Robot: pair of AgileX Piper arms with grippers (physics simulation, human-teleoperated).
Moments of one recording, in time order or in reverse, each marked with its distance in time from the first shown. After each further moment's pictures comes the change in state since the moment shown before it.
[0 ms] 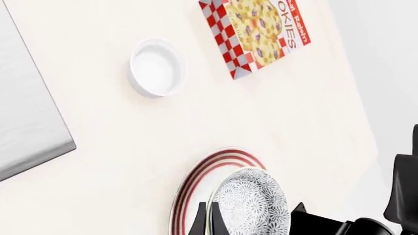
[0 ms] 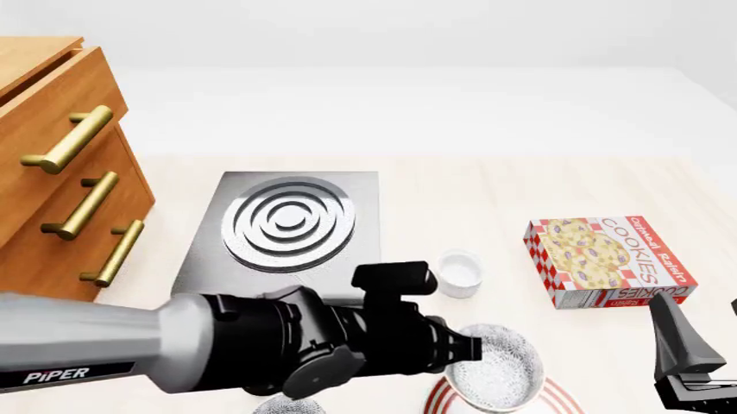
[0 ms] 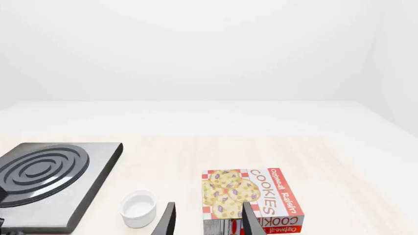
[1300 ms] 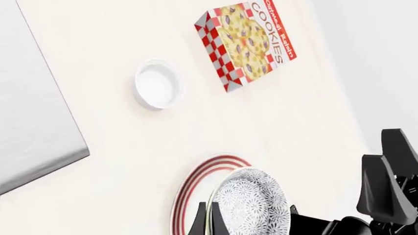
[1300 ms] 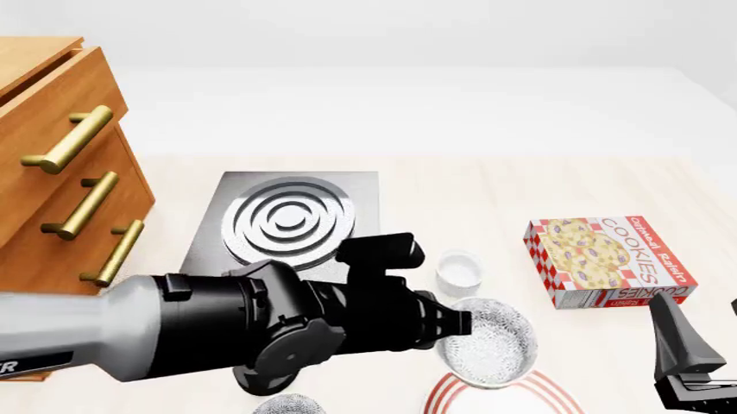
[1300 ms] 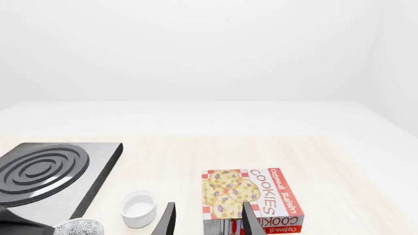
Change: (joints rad) left arm 0.033 -0.095 -0.011 0.066 0.037; right arm 0.000 0.000 0.000 0.000 0.000
